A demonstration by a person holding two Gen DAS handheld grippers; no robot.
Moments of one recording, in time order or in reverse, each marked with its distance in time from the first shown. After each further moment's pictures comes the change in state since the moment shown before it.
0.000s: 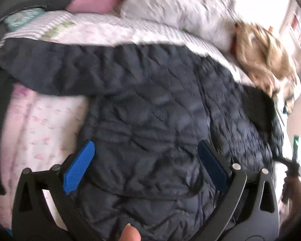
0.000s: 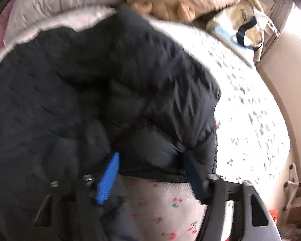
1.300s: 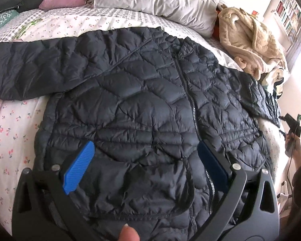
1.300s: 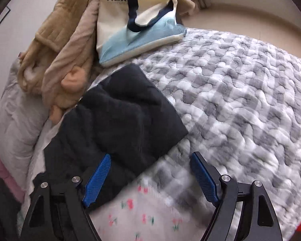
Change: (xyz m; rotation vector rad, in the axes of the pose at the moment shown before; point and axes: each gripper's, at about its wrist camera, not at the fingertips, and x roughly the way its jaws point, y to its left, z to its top) left arm 0.051 -0.026 0.000 0.061 0.045 -0.095; right arm 0.057 -0.247 0.051 0.828 -0.192 0.293
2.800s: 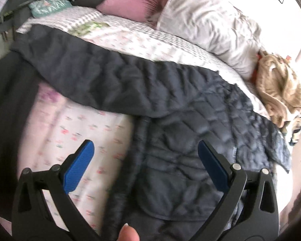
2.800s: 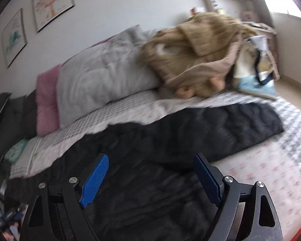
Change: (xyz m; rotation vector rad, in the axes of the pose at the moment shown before) left arm -0.074 0.123 0.017 -0.239 -0.162 0.204; right arm -0.169 0.247 -0.238 -0.527 -0.103 0.317
